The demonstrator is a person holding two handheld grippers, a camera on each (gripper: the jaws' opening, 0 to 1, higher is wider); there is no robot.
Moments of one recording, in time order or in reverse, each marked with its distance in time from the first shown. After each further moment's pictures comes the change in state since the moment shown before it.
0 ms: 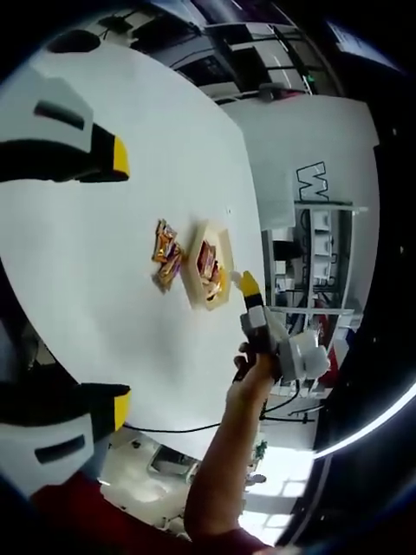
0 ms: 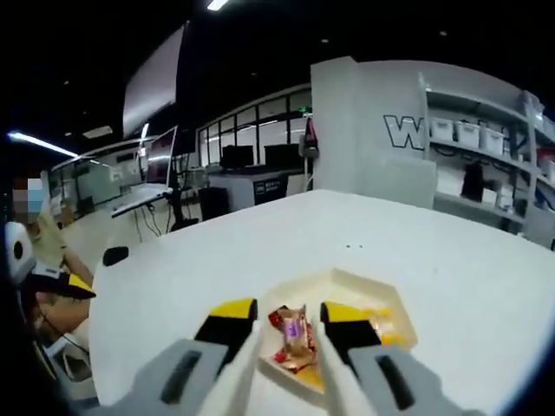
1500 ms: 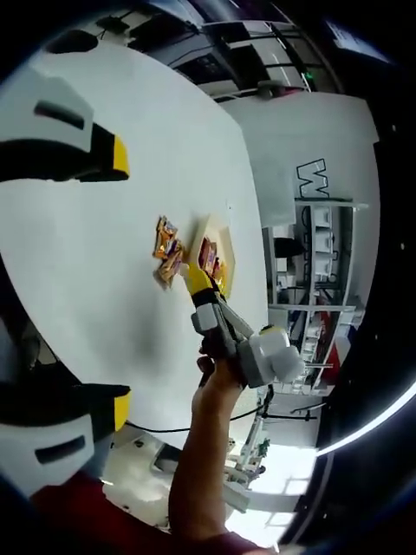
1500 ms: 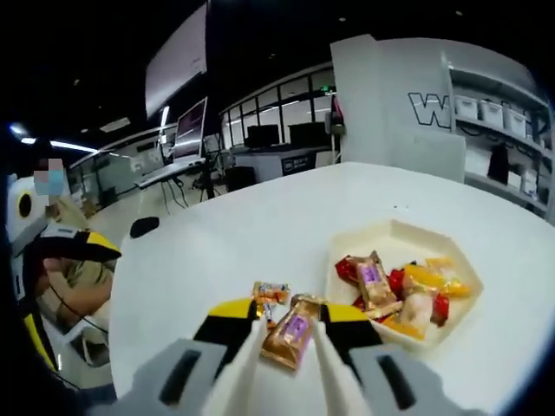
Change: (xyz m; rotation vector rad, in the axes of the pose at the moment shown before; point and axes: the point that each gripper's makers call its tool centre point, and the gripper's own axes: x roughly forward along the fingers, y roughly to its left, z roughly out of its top) left arm 0.000 -0.003 0.000 0.010 0.007 -0.006; right arm 0.011 0.072 -0.065 0.008 0.110 0.137
